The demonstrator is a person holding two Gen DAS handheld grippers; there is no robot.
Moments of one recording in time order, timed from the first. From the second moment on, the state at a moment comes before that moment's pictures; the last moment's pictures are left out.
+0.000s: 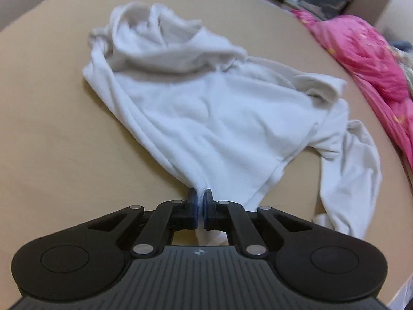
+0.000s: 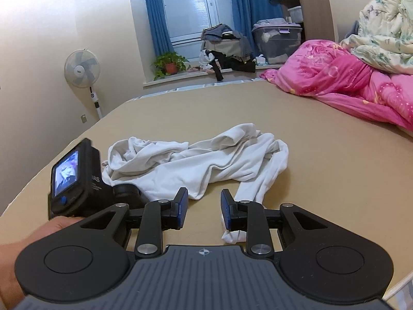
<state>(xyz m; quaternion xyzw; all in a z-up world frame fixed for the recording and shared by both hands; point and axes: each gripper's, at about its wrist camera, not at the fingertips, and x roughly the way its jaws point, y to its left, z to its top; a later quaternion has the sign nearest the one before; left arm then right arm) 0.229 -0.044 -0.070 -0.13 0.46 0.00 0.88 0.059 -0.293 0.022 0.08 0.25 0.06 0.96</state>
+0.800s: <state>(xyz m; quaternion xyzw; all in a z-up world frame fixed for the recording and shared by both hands) 0.068 0.205 -0.059 -0.14 0.46 -0.04 0.87 0.120 -0.290 -0.024 0.19 0.36 0.07 0.91</state>
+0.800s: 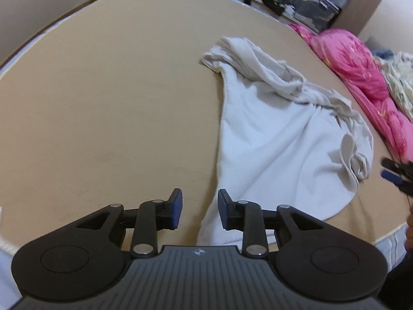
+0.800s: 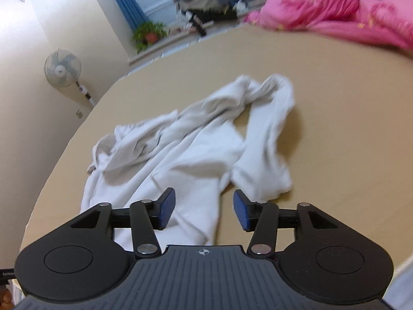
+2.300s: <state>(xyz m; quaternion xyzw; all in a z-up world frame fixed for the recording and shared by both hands) 0.068 0.094 -0.034 -0.03 0.47 -0.07 0.88 0.112 -0.445 -0.022 0.26 0.33 -0.02 0.91</state>
